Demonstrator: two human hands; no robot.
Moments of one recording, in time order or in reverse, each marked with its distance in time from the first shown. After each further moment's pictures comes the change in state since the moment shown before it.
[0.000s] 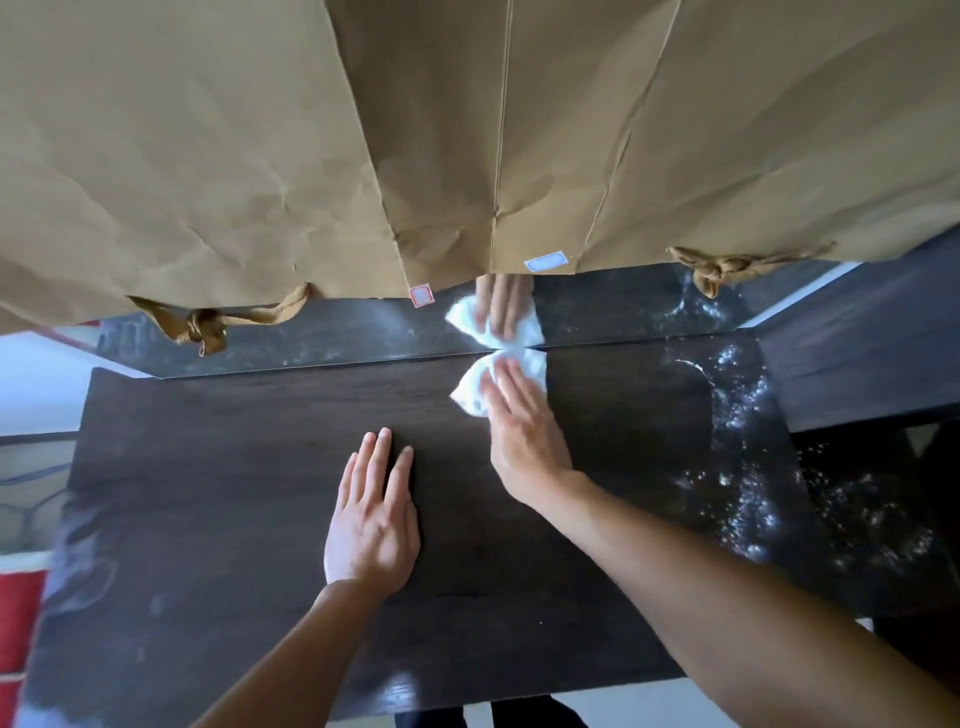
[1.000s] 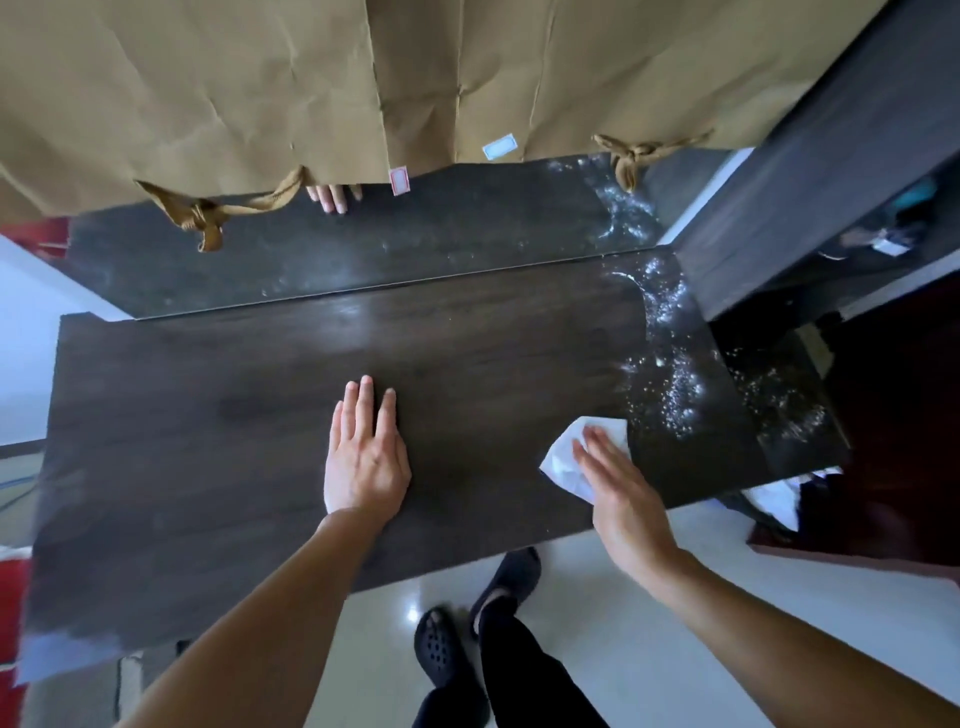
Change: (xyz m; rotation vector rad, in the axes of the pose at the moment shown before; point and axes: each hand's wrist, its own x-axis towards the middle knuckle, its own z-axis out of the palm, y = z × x) left_hand -0.043 -0.003 0.006 0.017 -0.015 0.003; right_hand -0.235 0.029 -0.028 -0.039 0.056 0.239
